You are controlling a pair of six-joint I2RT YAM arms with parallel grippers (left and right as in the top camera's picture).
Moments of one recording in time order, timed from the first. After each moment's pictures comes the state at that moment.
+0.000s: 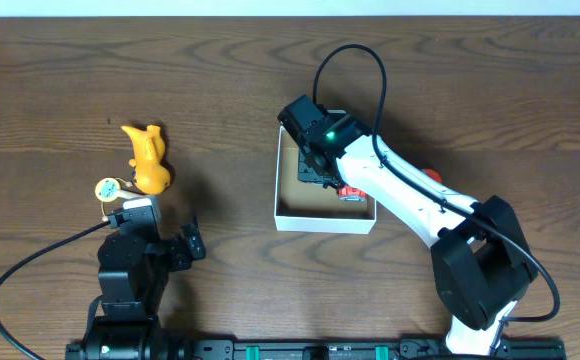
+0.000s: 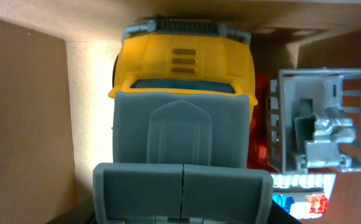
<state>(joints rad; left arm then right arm) -0.01 0.41 0.42 -0.60 -0.01 -0.20 0.67 1.93 1.48 -0.89 0.19 0.72</state>
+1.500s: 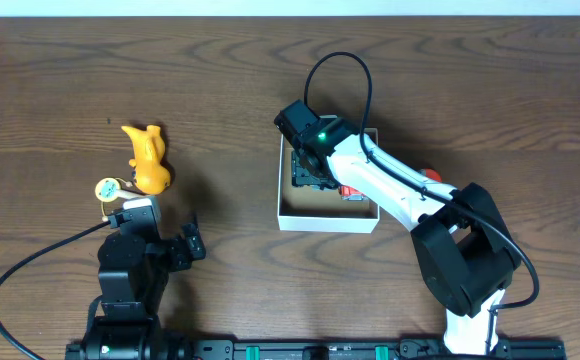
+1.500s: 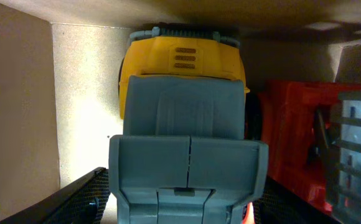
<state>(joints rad) -0.01 0.41 0.42 -0.60 -0.01 -0.20 0.67 2.01 1.48 -0.85 0.18 0.67</state>
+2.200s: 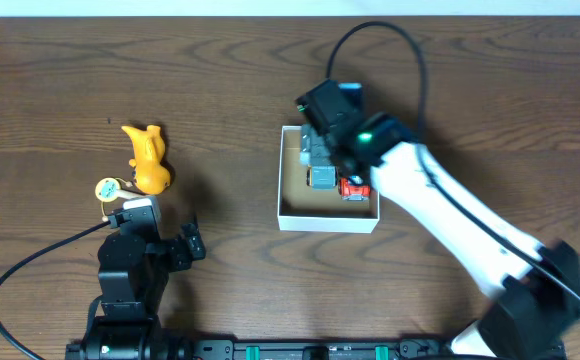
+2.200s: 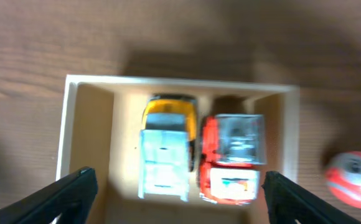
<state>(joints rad) -0.01 0.41 0.42 -0.60 -0.01 -0.20 0.64 1.70 1.48 -0.88 0.25 0.63</state>
